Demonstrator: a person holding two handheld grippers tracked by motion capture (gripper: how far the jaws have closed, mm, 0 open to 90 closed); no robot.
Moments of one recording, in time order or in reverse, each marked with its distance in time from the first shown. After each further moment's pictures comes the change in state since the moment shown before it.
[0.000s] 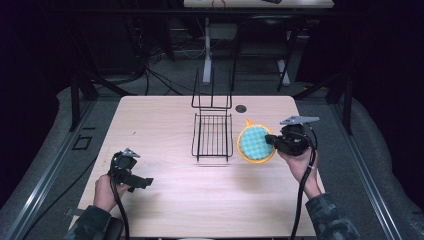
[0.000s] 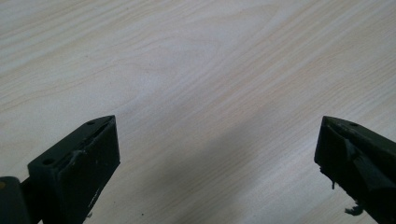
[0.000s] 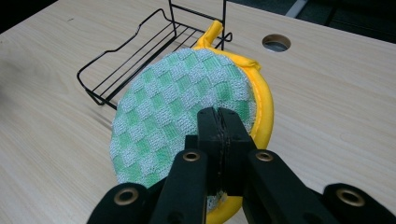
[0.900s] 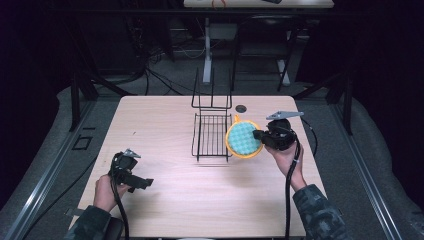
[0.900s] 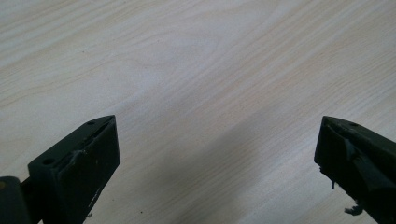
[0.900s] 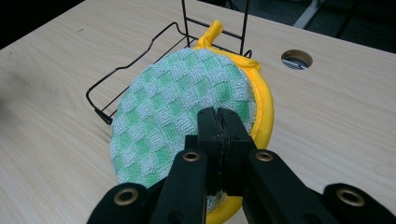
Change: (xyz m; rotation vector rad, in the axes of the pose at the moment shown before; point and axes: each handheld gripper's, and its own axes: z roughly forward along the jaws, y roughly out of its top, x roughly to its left) left arm 0.000 0.000 0.002 0.018 0.000 0.000; right arm 0.015 0.017 0.029 -0.020 0.027 -0.009
